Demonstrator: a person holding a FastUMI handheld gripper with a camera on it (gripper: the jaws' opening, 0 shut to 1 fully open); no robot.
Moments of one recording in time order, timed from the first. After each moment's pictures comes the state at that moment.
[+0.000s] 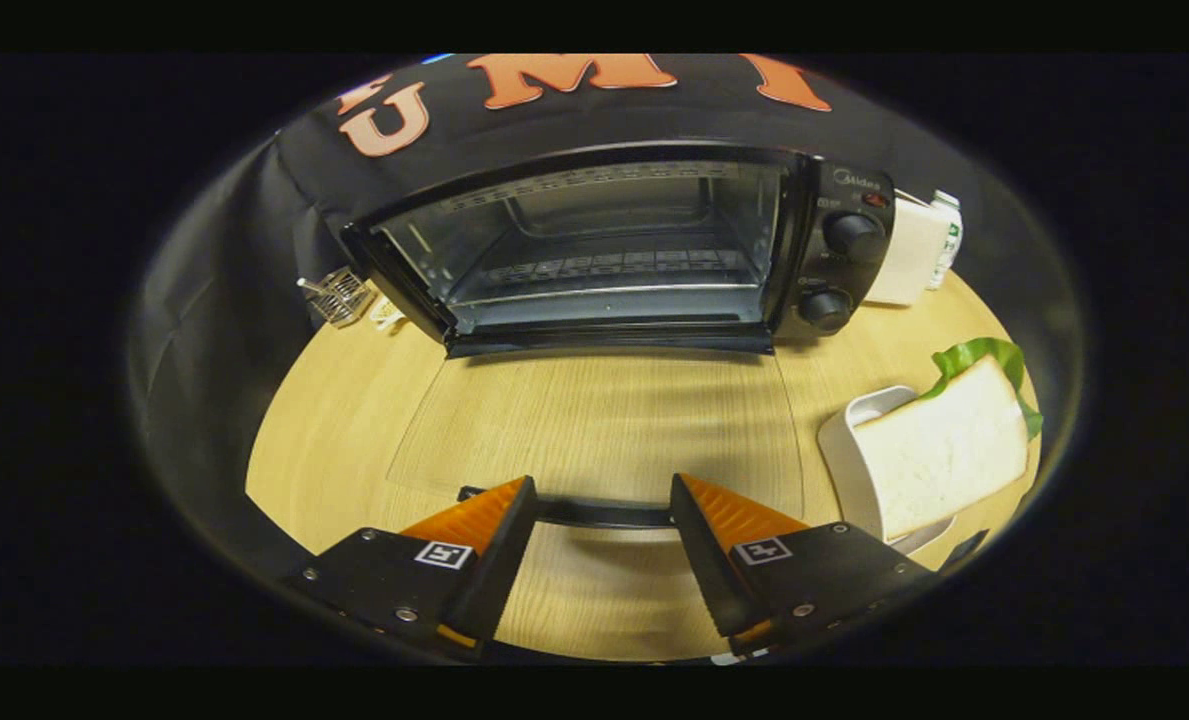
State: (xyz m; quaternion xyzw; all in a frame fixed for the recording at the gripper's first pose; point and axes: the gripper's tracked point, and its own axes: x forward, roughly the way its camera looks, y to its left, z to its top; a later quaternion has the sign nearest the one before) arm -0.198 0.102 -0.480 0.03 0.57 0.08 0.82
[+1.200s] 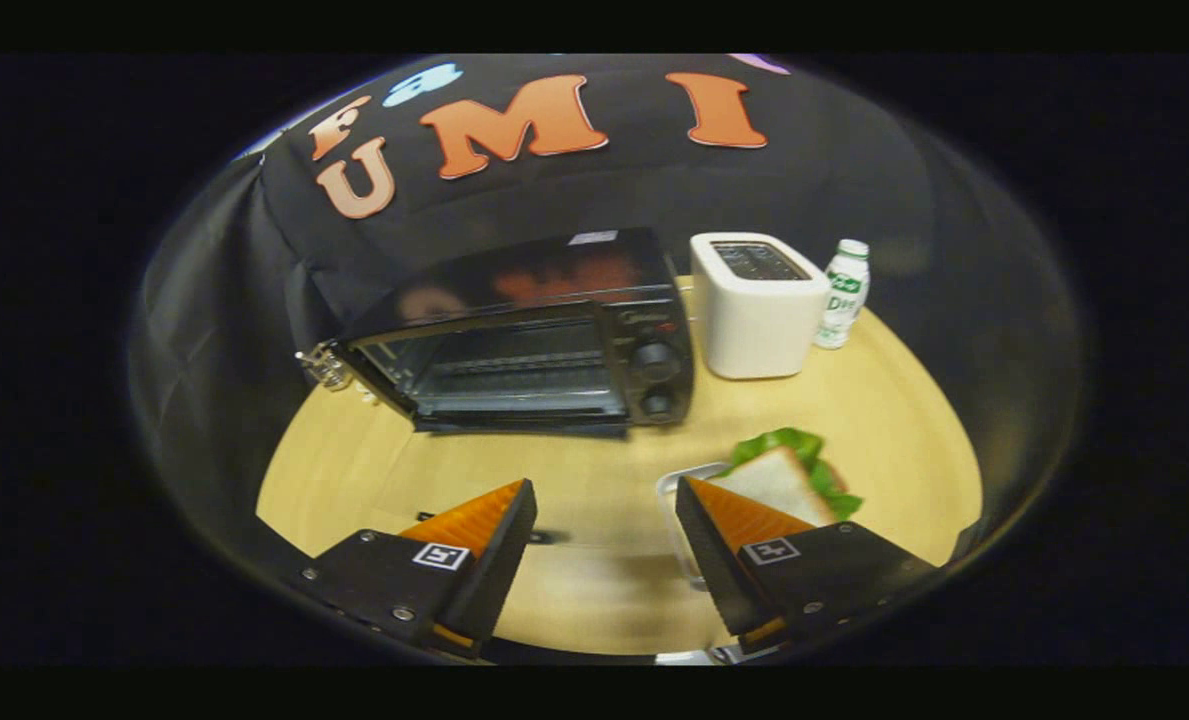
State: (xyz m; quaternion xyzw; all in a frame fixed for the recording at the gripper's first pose) arm -0.151 -0.052 -0.387 0.01 0.51 0.02 0.86
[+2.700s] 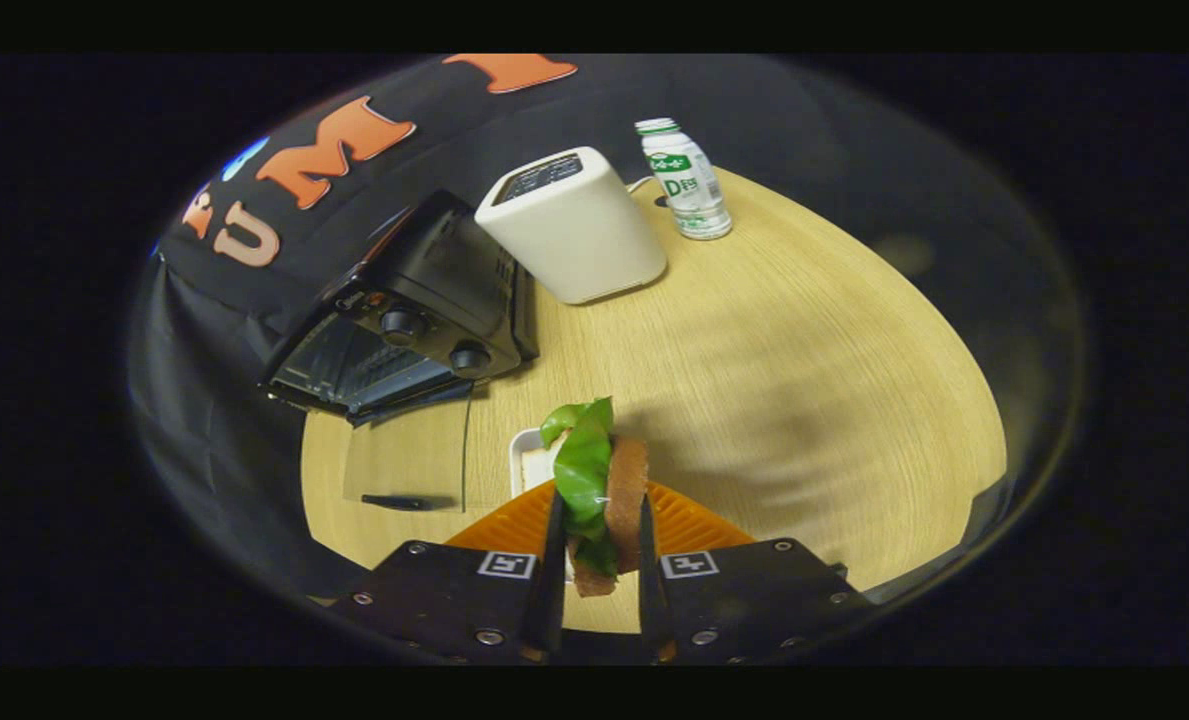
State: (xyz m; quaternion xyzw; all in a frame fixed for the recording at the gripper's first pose) arm -0.202 -0.157 -0.437 0.19 0.61 -0.02 0.77
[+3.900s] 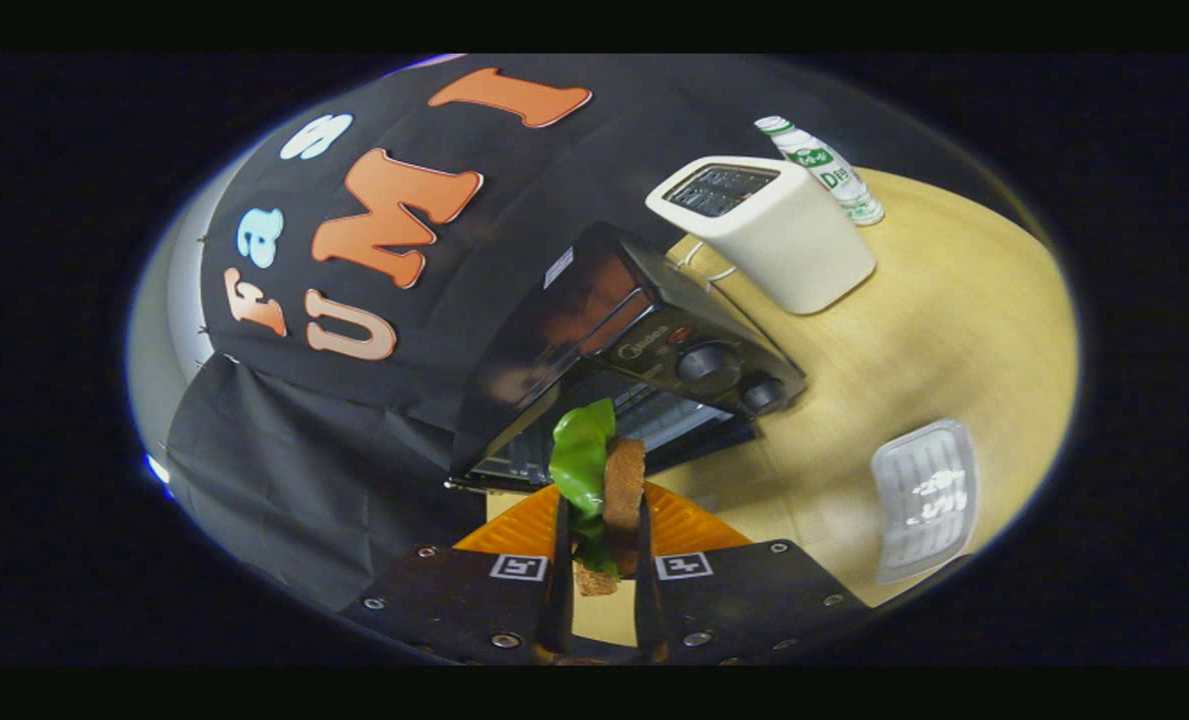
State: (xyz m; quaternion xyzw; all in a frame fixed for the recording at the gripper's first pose) arm -0.091 0.047 -0.401 0.41 0.47 0.03 0.78
